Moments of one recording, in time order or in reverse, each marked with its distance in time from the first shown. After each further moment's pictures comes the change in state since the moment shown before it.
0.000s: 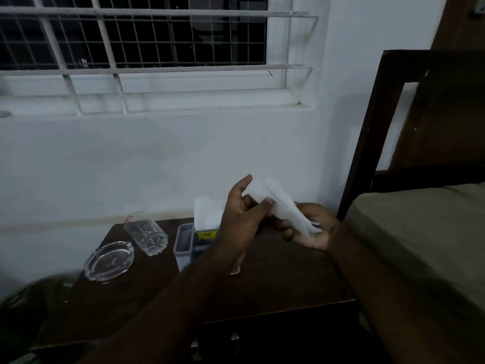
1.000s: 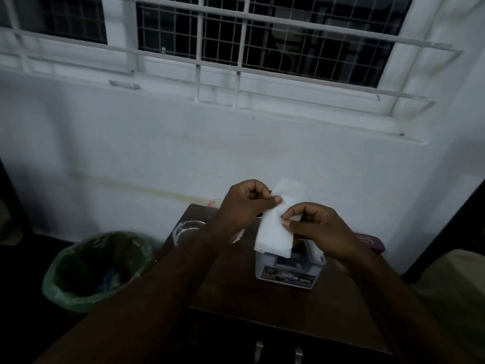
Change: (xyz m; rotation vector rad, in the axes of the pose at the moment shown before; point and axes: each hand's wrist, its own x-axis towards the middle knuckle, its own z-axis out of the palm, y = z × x) left_hand -0.001 0.057 -0.177 0.124 0.079 0.119; right_hand 0.116 0.064 0.127 -1.036 0.541 -0.167
